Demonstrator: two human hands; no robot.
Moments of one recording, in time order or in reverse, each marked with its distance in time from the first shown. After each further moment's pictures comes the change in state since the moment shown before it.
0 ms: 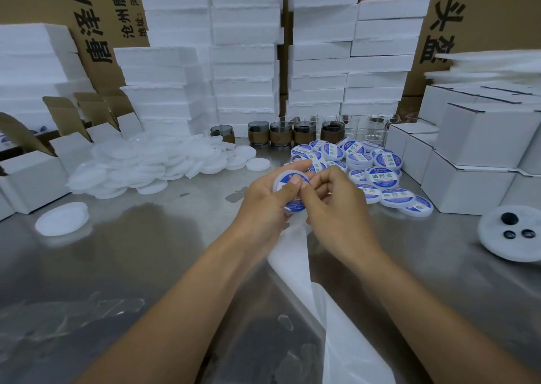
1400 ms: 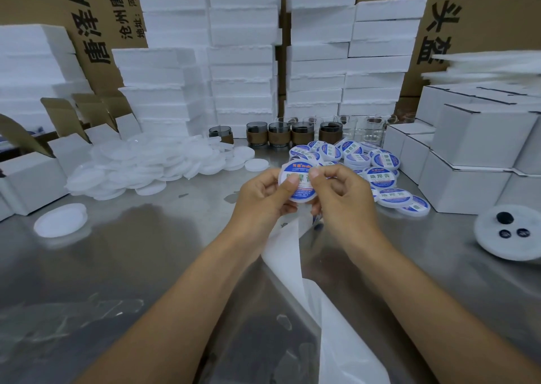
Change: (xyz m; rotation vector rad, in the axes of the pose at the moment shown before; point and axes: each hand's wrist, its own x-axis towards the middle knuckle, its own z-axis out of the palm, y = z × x) left_hand 0.004 -0.007 -0.010 0.179 0.111 0.028; right_hand 0.006 0.001 -0.005 0.376 0.008 0.100
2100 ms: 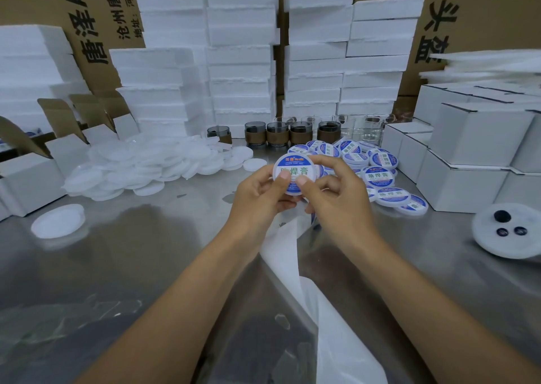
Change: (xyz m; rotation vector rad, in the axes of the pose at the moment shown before) left_hand -0.002 0.002 0.002 0.024 0.020 0.046; right_hand 0.002 0.005 -0.001 -0.066 -0.057 -0.095
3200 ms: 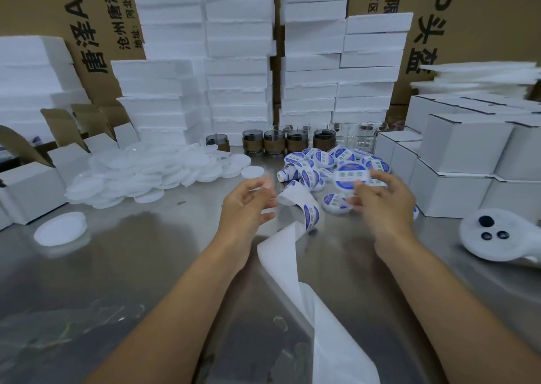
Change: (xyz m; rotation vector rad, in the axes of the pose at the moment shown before) left_hand 0.000 -0.001 -0.012 -0.049 0.225 -0.131; right_hand 0.019 0.018 -0.048 0.060 0.420 0.273
